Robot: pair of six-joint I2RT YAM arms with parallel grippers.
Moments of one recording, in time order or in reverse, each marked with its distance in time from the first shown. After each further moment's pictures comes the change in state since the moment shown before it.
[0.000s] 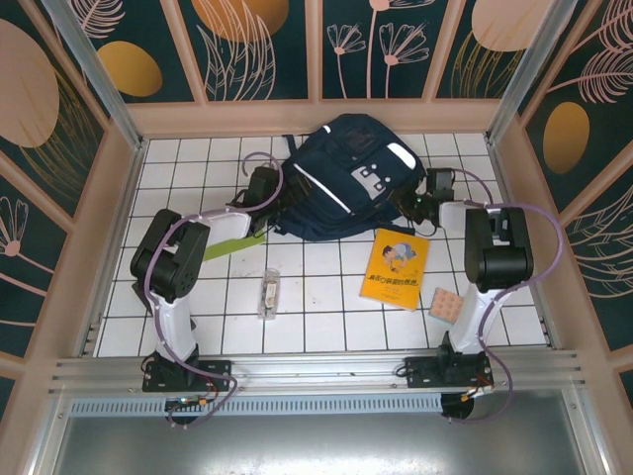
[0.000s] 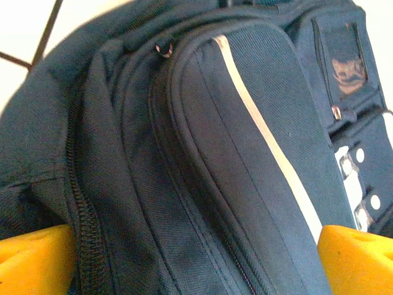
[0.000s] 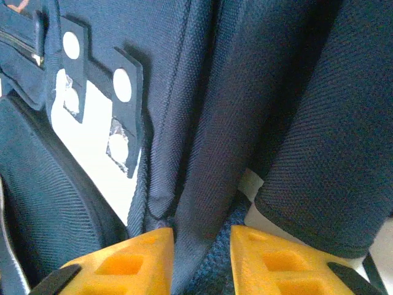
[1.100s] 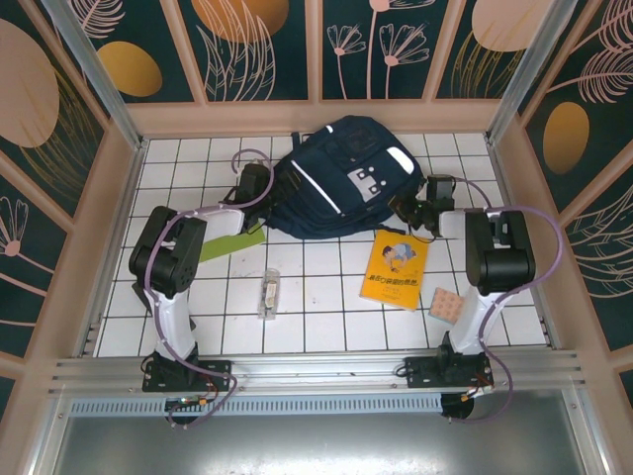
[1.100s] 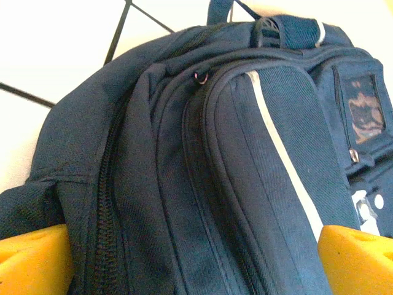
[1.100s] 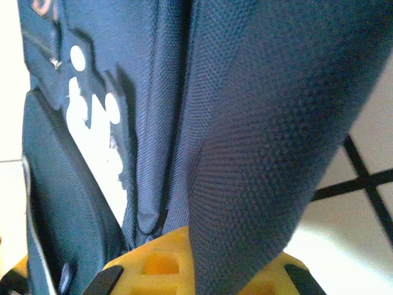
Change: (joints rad) left arm 0.060 0.032 0.011 0.042 -0.003 0.007; right arm 0.008 -0.021 -0.100 0.158 -0.066 0.108
